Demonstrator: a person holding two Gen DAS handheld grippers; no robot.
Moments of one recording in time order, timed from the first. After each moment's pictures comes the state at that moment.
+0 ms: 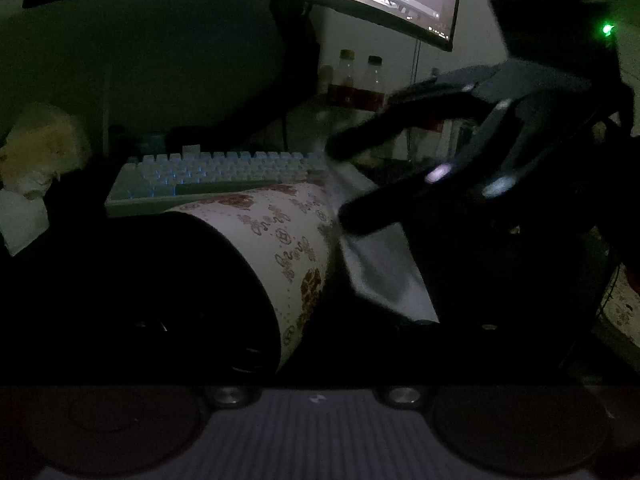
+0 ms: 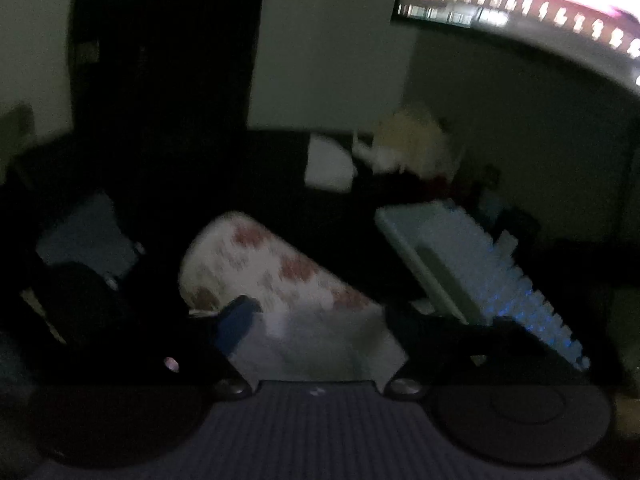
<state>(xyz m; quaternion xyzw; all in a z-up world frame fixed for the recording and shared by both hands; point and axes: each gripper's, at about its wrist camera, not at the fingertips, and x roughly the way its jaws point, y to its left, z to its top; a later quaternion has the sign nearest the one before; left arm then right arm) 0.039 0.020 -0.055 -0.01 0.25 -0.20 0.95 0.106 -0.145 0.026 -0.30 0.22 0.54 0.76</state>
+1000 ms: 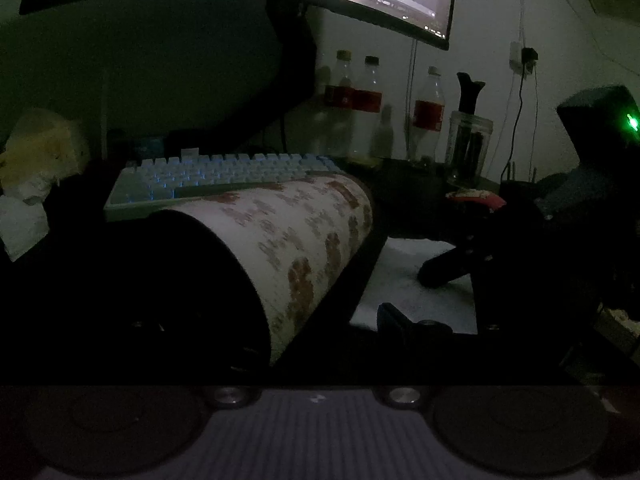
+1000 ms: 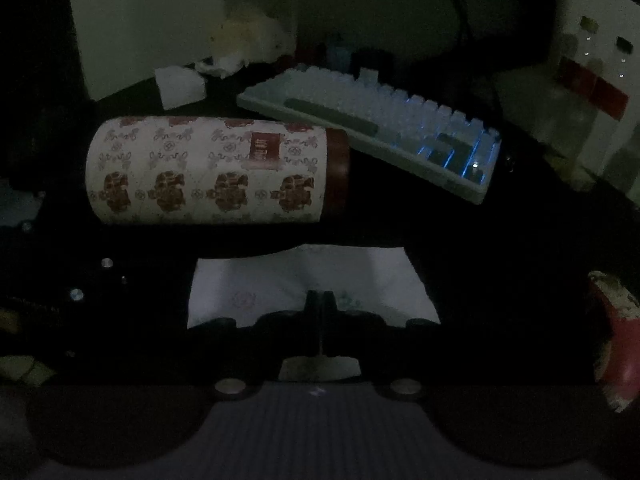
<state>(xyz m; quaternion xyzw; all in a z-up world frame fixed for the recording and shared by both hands) 0.024 0.013 -0.056 0.00 0.24 -0.21 0.95 0.079 -0.211 -0.017 -0.17 0.36 0.31 0.87</state>
